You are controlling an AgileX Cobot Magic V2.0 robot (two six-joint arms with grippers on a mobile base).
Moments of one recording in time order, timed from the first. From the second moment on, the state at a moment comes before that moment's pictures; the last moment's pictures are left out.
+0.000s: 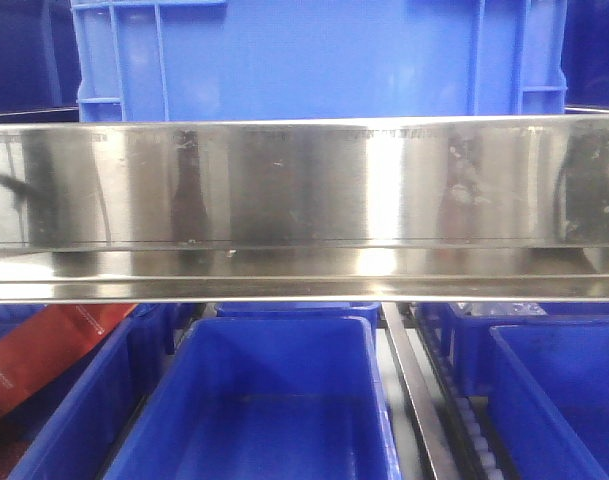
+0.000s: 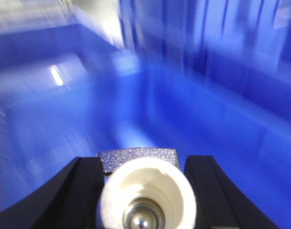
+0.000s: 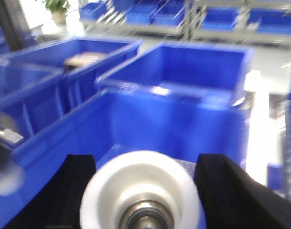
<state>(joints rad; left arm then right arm) -0.42 1.68 -1.90 -0.10 0.71 0.08 0.40 1.47 -1.65 0.22 0.53 -0.09</state>
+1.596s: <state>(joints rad) -0.41 1.55 -1.91 -0.05 0.83 0.08 0.40 1.32 -1.65 0.22 0.64 -0.09</state>
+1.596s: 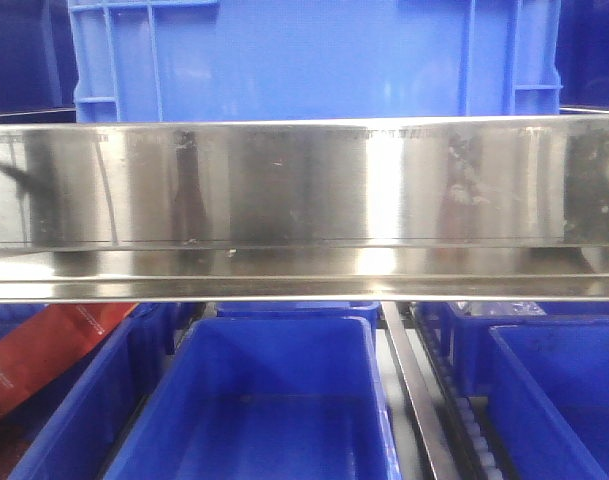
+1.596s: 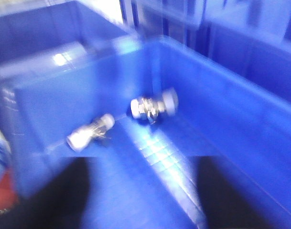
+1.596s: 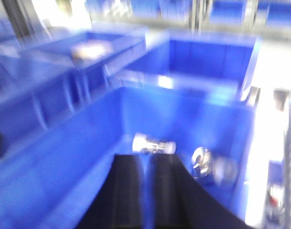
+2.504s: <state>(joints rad) -0.24 0.50 -0.69 -0.02 0.43 0.08 0.40 0.41 -0.57 0.12 0.42 -0.09</state>
